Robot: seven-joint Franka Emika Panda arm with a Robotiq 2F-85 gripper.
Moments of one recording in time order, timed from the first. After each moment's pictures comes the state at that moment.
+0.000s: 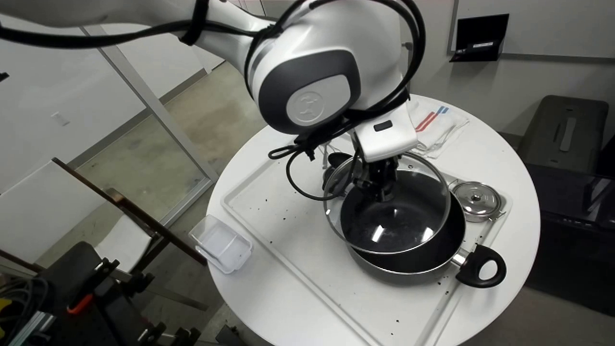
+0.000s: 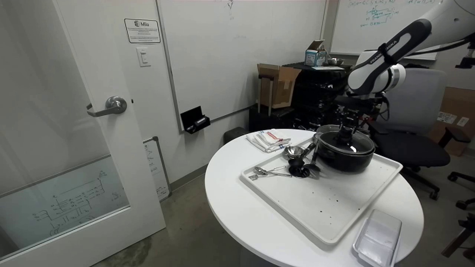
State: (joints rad) arm -0.21 0.82 -0.26 -1.65 0.23 2.54 1.01
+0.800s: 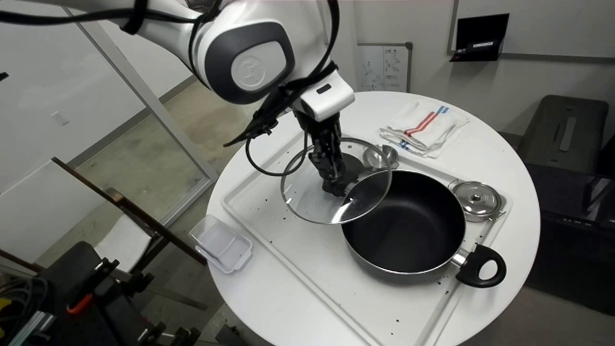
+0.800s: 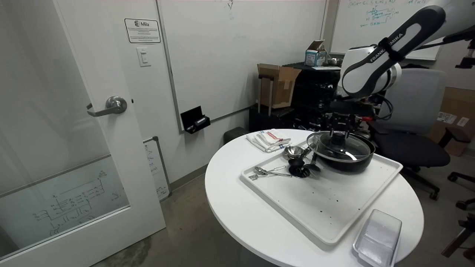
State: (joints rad) arm -0.05 0.71 -0.24 -1.80 0.10 2.53 0.88
